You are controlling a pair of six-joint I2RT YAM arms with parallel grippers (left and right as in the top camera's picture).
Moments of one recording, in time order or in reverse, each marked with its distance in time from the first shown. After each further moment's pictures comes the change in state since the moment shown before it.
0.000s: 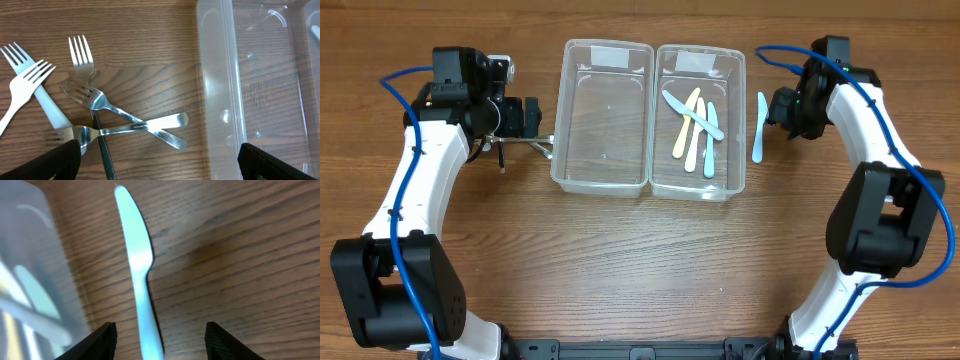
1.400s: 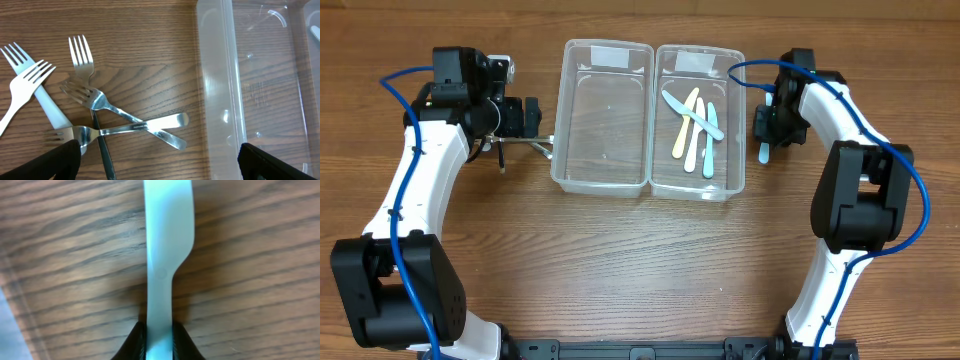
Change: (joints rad) left arm 0.000 0.000 0.000 0.000 0.000 0.000; right arm 0.054 0.147 0.027 -0.025 0.103 -0.084
